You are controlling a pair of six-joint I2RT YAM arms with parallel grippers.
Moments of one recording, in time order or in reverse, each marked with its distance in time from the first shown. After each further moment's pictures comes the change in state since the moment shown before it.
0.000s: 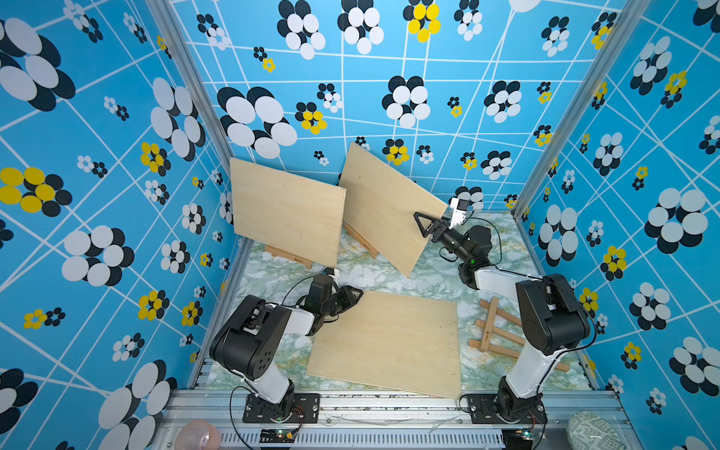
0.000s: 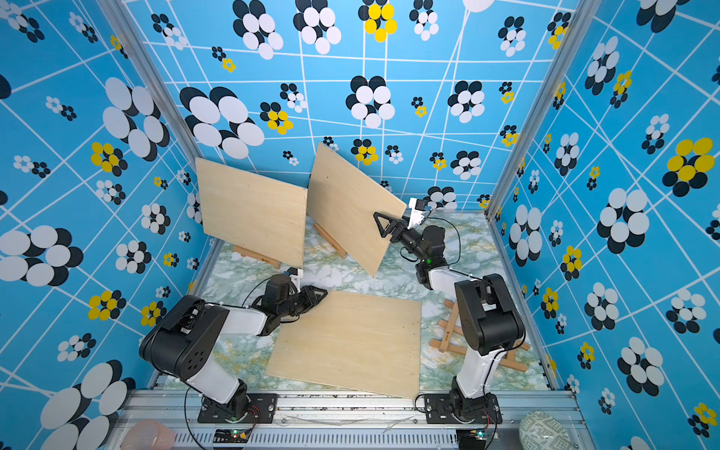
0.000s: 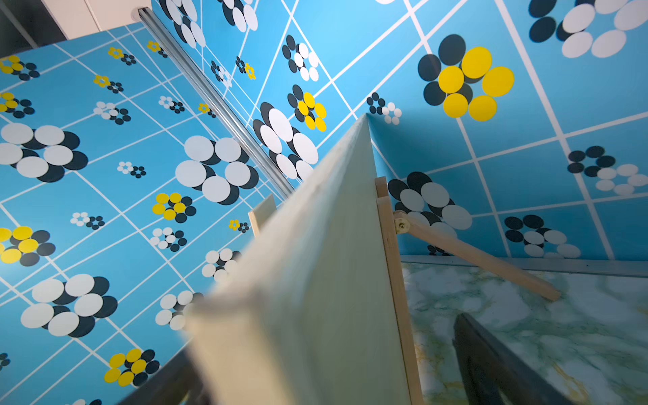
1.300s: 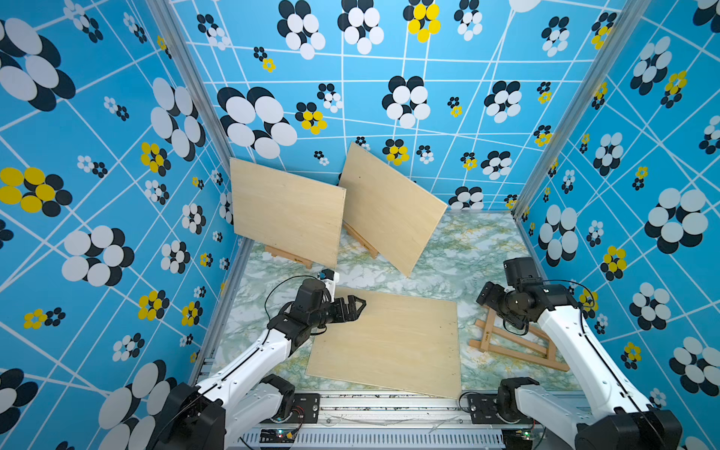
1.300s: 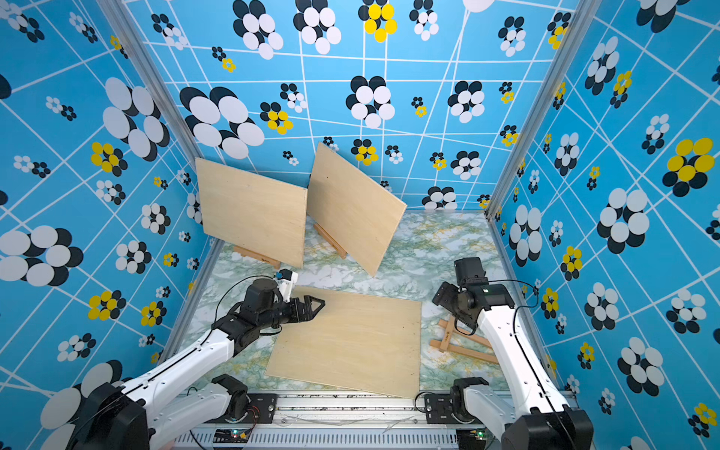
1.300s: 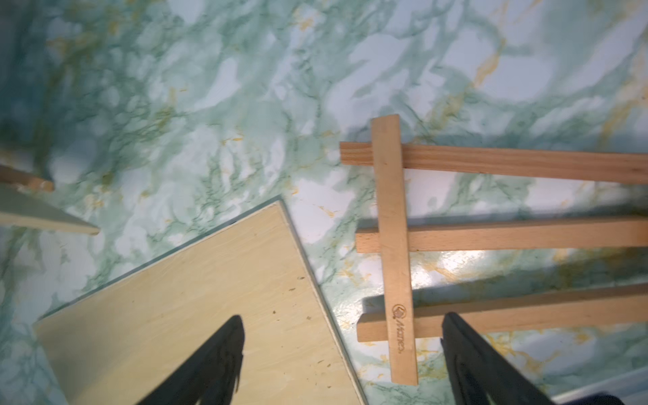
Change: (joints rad) left arm -0.078 -0.604 0.028 -0.698 -0.051 0.307; right arm -0.188 -0.701 -0.069 -2.041 0.543 -0.075
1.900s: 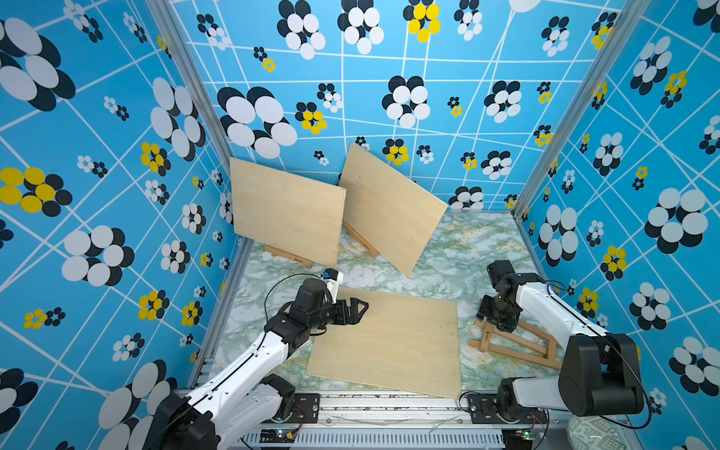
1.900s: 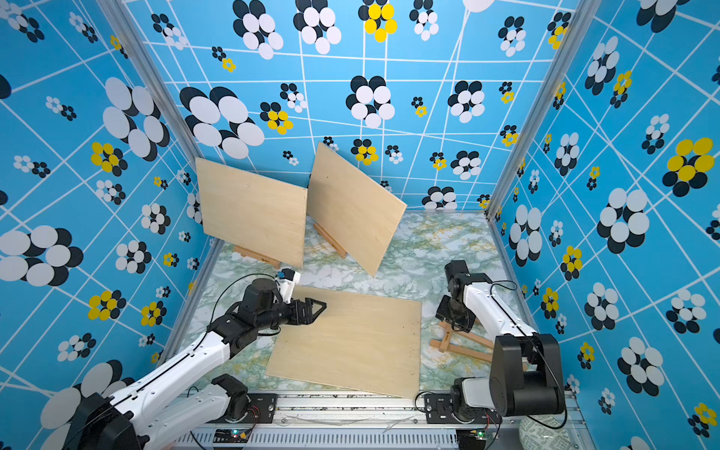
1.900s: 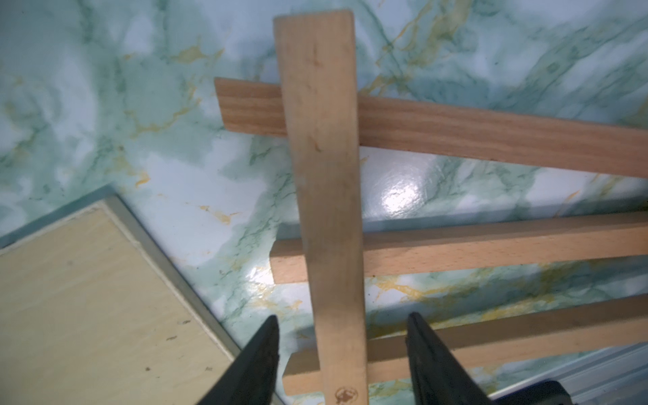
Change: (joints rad) left arm -0.040 -0.058 0.034 -0.067 -0.010 0.050; right arm -0.011 0.308 -0.057 0.064 0.036 -0.102
